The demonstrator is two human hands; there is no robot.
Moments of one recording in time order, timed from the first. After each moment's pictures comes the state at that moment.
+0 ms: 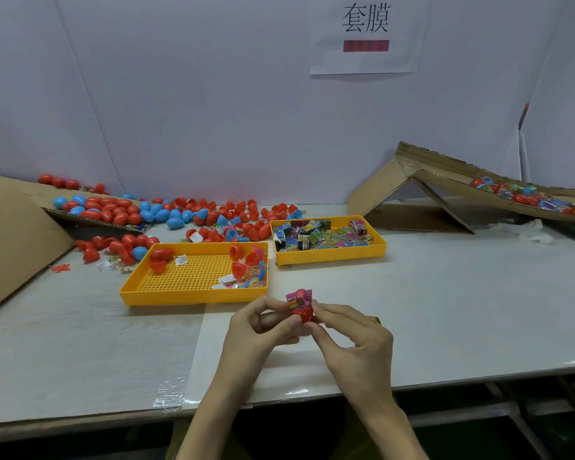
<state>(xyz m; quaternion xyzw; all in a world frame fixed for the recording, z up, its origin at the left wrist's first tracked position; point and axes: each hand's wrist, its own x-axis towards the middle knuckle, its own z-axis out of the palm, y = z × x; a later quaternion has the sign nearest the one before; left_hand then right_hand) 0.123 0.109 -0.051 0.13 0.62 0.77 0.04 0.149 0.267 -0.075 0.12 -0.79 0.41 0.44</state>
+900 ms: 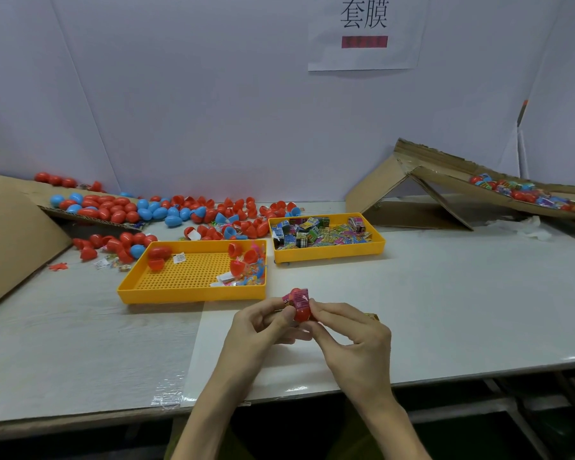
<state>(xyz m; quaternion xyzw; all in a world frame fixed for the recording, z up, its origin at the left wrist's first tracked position) 0.123 0.110 -0.050 0.17 0.66 0.73 0.06 0.149 0.269 -0.074 0.13 -0.79 0.42 0.43</state>
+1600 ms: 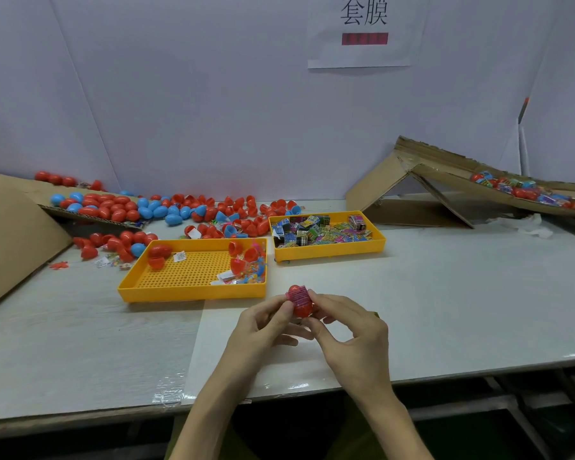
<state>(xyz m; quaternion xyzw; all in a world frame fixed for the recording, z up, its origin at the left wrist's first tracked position) 0.120 0.111 -0.054 0.16 0.65 0.73 0.09 0.150 0.268 -0.070 0.13 -0.80 0.44 0.39</state>
